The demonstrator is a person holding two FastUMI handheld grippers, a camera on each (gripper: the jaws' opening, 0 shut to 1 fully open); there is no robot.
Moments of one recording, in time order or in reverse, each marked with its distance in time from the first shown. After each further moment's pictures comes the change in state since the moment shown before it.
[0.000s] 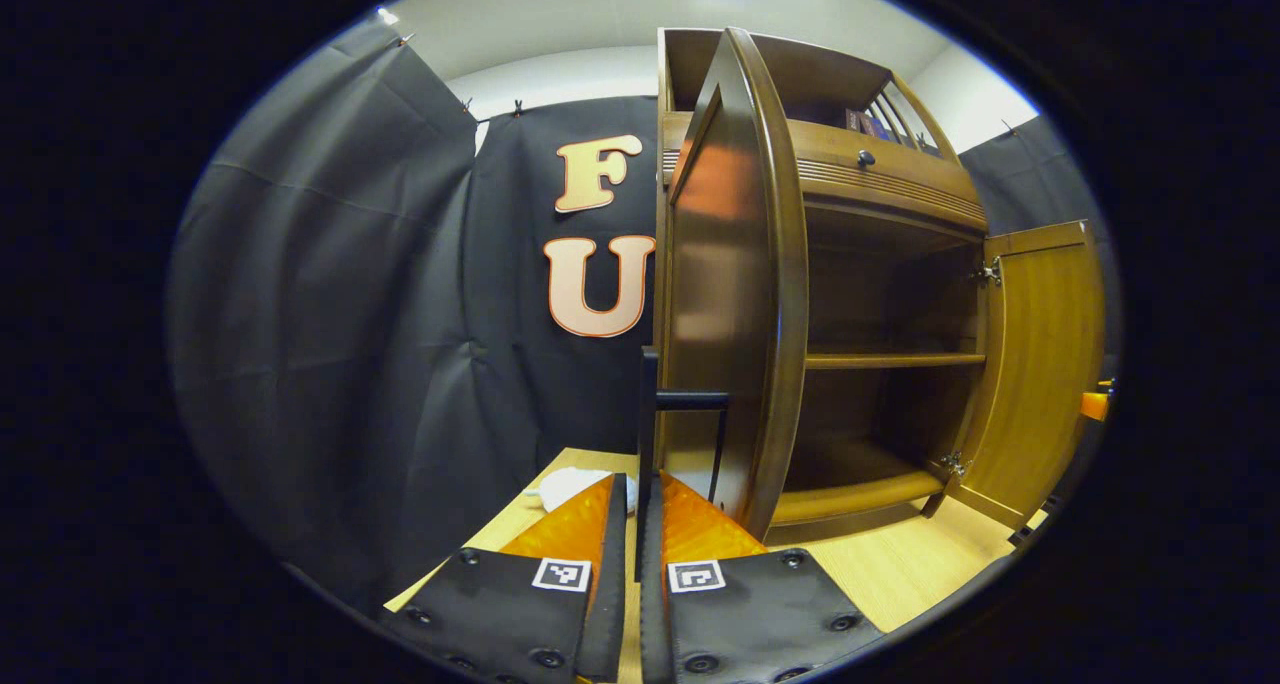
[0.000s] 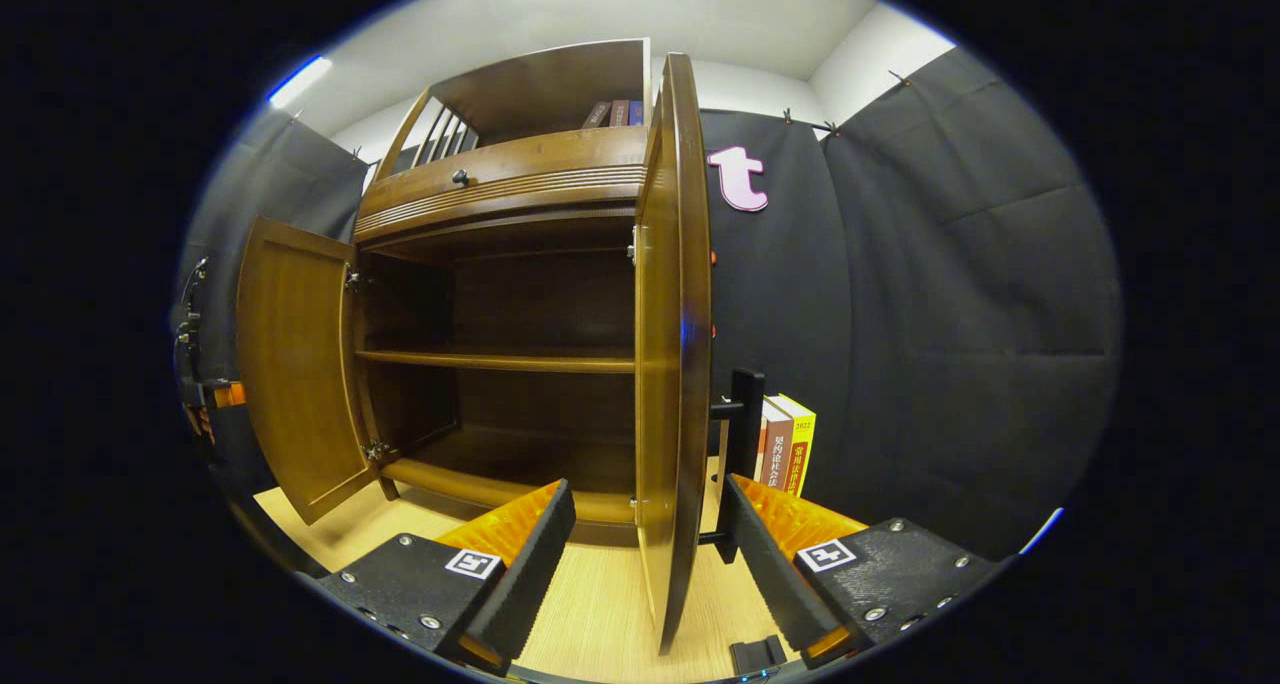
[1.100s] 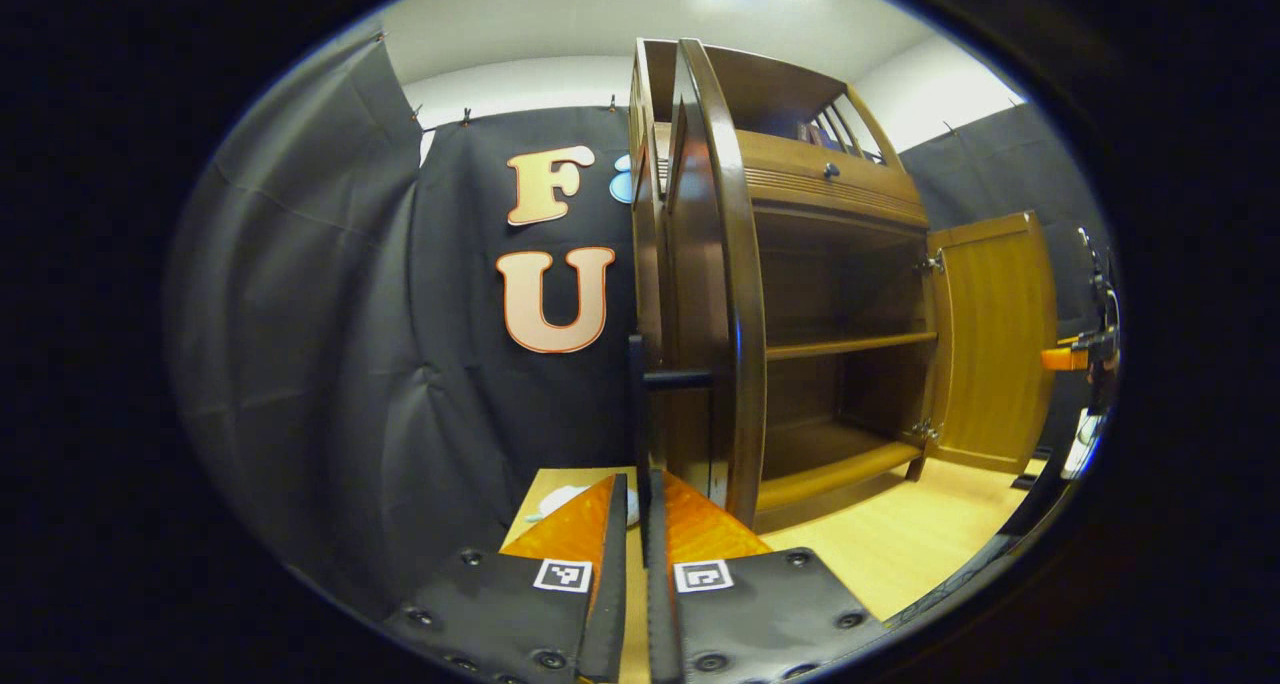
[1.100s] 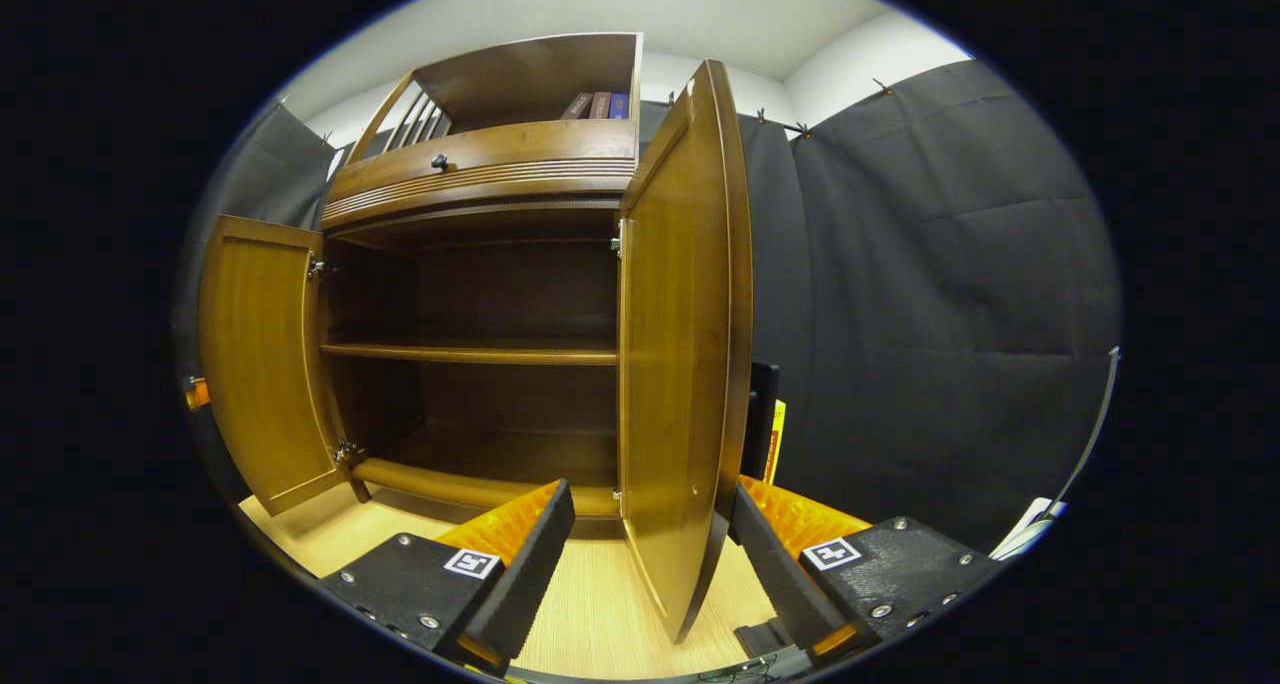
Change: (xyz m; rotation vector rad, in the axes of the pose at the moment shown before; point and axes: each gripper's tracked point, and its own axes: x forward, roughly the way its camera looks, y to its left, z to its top) left arm -0.001 0.074 -0.009 0.088 -0.008 -0.228; right arm -0.001 0.016 -0.002 -0.026 0.028 -0.151
